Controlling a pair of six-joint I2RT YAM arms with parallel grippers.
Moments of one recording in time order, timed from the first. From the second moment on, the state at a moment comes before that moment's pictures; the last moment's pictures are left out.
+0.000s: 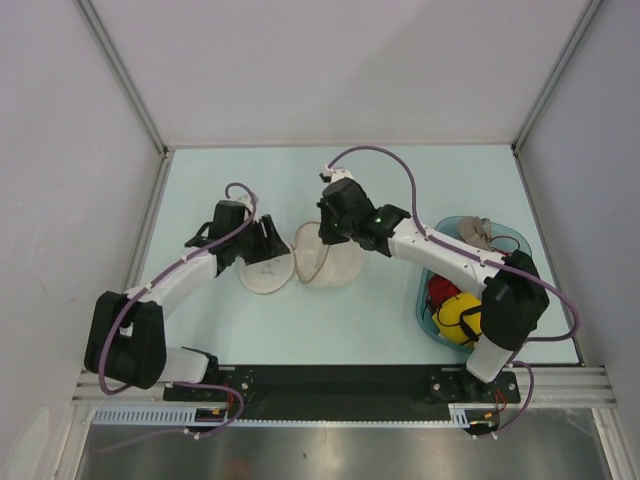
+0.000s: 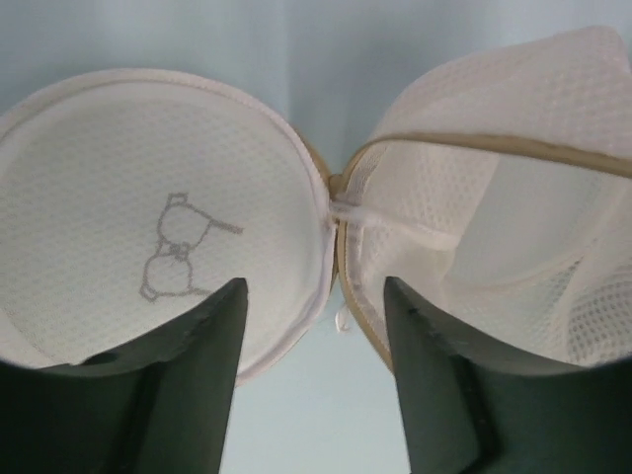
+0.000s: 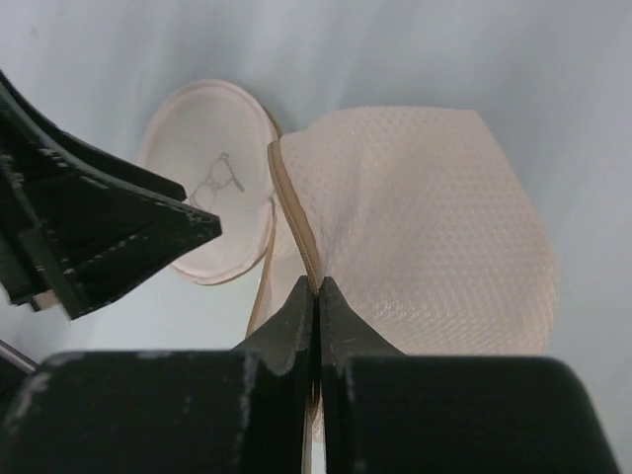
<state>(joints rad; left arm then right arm) -0.28 1.34 0.80 -0.27 0.27 -0.52 0.85 1.70 1.45 -0.42 0.15 0.50</state>
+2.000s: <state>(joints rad) -0.18 1.13 0.95 -0.75 -0.01 -0.36 0.85 1.90 1.54 -0.37 0.02 0.53</state>
